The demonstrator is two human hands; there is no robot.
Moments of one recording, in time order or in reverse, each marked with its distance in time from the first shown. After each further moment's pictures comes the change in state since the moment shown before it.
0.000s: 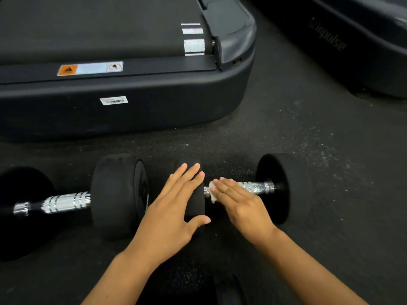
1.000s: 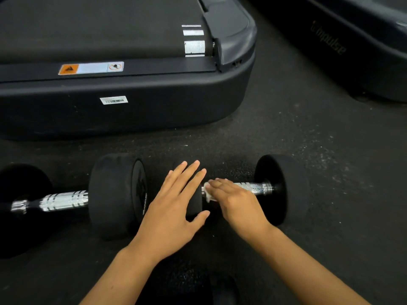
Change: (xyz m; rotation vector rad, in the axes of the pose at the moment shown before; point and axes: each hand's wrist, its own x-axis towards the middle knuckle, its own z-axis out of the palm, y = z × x) left_hand 0.007 0.002 0.006 0.098 -0.009 -0.009; right_hand 0.024 -0.012 -0.016 0.077 -0.237 0.122
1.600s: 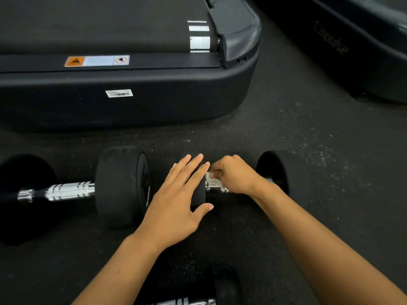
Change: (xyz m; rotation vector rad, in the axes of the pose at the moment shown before) left_hand 0.000 0.003 -0.005 0.011 -0.026 0.001; right_hand 0.056 0.015 -0.020 0.195 -0.410 0.257
